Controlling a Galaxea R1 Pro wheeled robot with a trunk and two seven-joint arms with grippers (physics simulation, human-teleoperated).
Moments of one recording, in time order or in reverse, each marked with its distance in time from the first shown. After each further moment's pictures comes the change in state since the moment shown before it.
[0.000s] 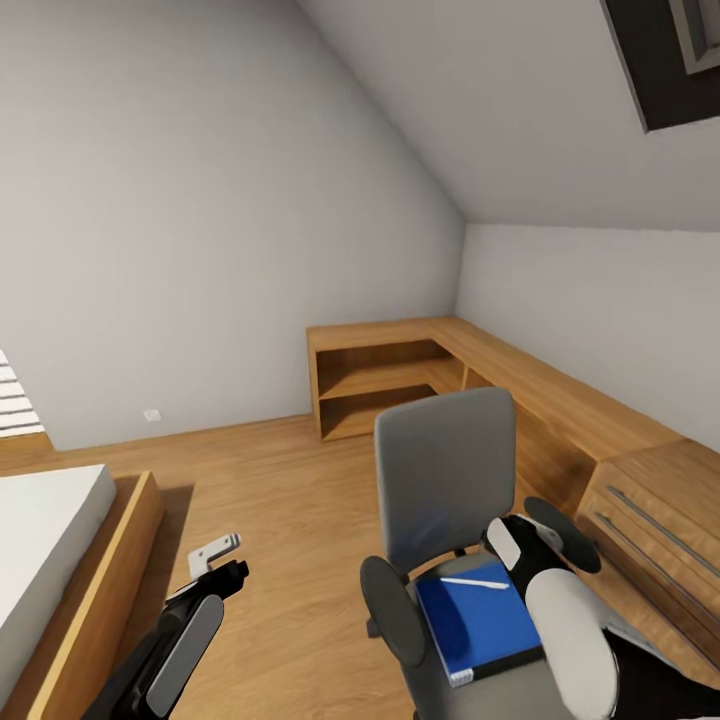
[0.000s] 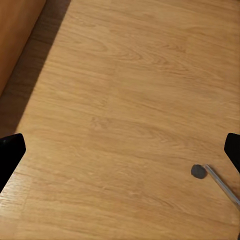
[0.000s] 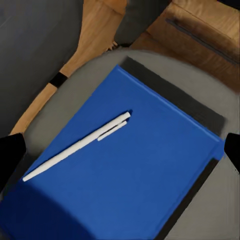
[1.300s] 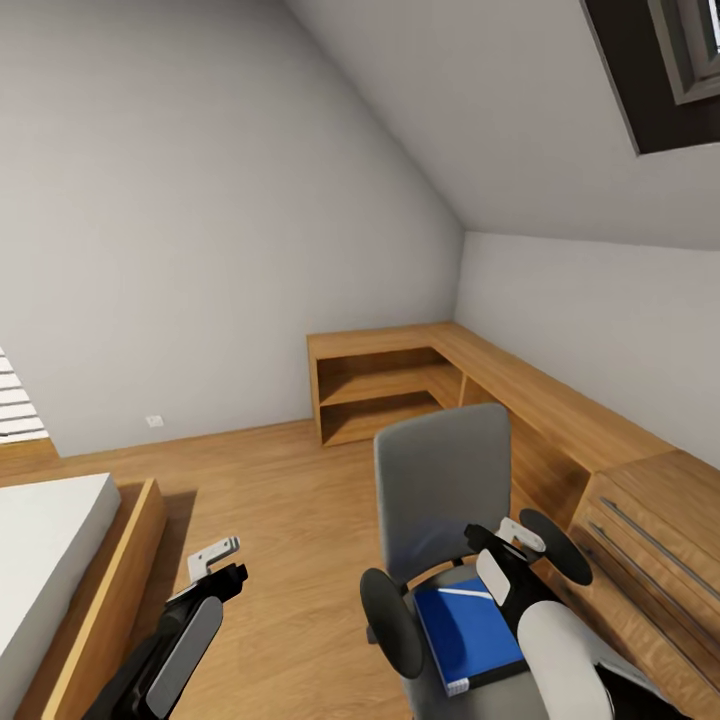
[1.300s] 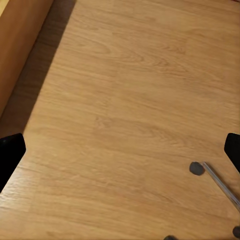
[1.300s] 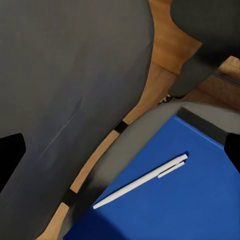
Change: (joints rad) left arm 0.000 0.002 0.001 0.017 0.000 0.001 -0.002; right arm 0.087 0.037 0.040 0.006 0.004 -0.344 0.221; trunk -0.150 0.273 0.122
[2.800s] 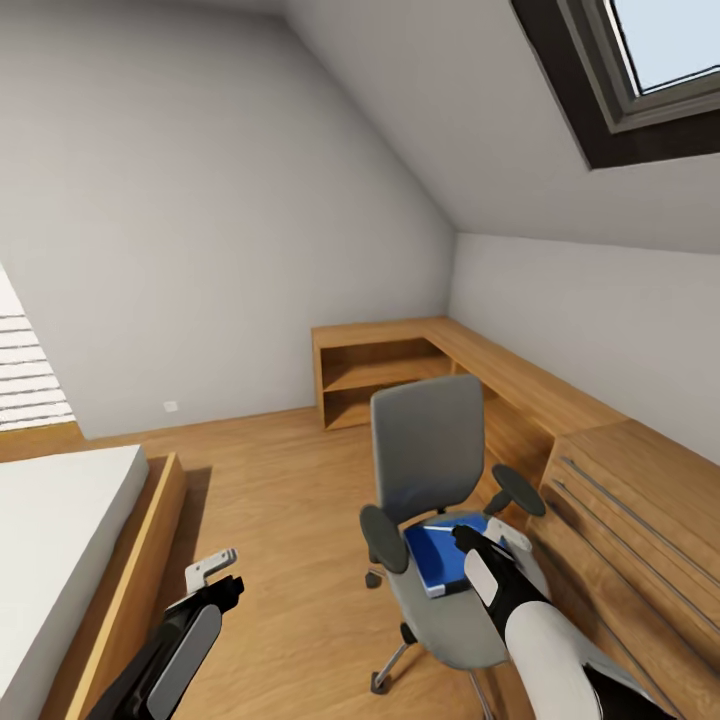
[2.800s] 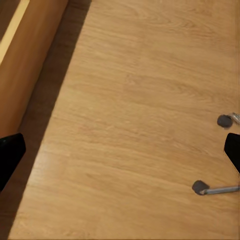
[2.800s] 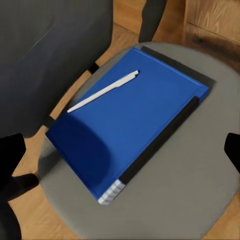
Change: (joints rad) left arm 0.000 0.003 0.002 0.062 -0.006 0.000 -0.003; right arm 0.000 0.040 0.001 -0.001 0.001 -0.001 -0.001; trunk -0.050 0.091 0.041
